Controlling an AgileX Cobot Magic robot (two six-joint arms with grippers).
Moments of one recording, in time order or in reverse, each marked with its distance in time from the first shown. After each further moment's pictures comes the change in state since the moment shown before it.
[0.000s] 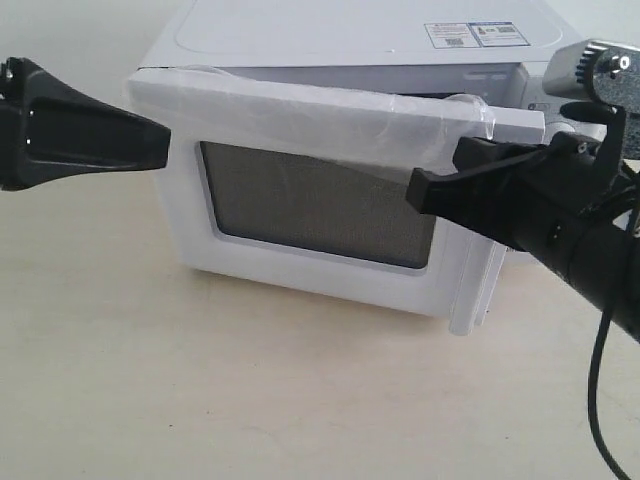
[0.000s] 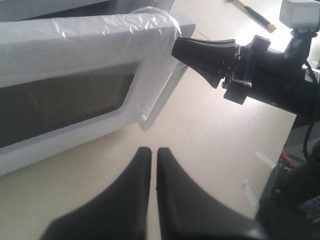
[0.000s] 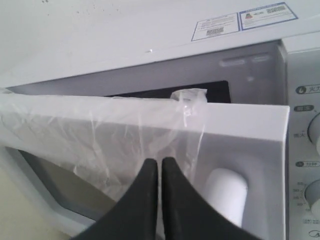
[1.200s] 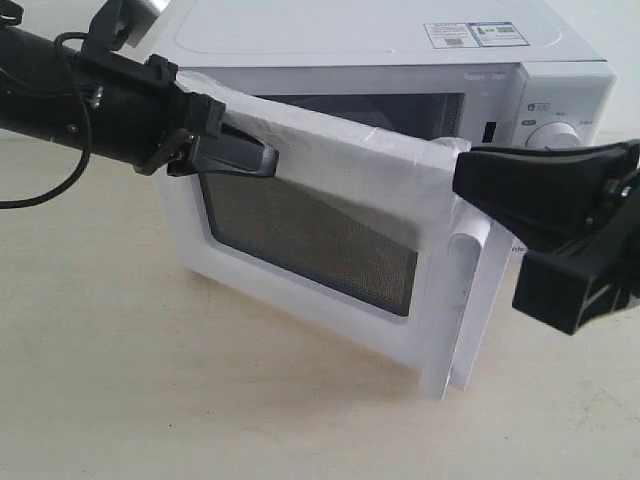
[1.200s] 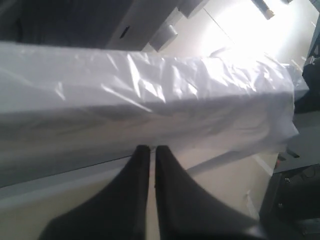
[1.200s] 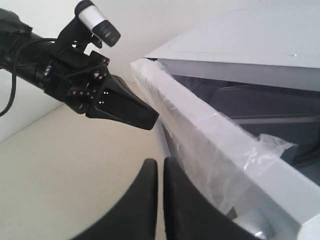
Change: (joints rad) left arm 0.000 0.512 -0.192 -0.186 0.025 0.168; right arm 0.000 -0.457 0.002 -0.038 0.595 -0.224
